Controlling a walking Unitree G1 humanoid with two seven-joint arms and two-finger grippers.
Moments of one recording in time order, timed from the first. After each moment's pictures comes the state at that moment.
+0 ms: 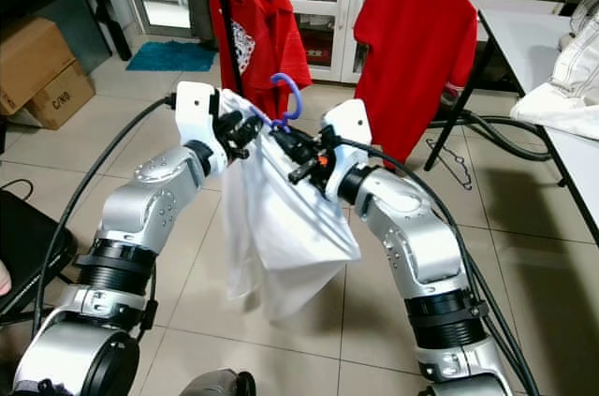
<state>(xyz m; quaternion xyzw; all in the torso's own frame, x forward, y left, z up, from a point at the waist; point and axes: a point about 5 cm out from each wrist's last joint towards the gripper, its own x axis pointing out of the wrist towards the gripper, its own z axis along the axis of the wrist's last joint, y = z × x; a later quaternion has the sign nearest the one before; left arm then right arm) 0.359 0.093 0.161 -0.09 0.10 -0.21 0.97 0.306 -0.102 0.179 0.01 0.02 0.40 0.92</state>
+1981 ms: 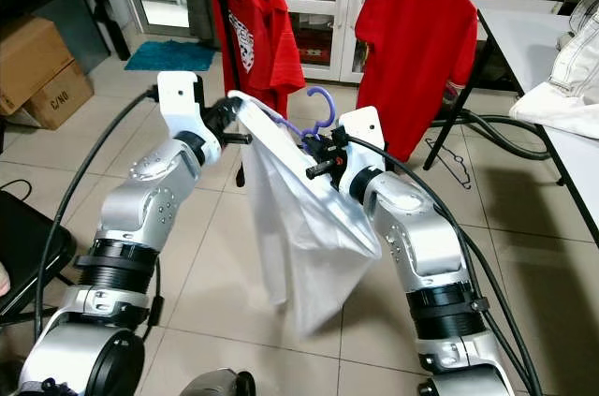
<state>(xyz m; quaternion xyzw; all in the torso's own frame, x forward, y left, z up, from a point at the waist) 0.362 0.106 0.183 -0.07 0.00 -0.14 0.99 0.325 -0.126 0.155 -0.01 0.10 0.25 0.96</state>
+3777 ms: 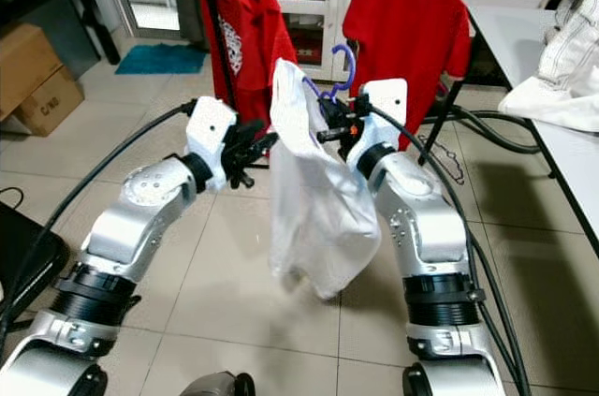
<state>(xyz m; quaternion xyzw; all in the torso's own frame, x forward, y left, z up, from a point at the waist) 0.336 0.099 0.171 0.10 0.00 -0.33 0.94 0.332 -0.133 0.189 0.06 0.01 0.23 0.97</state>
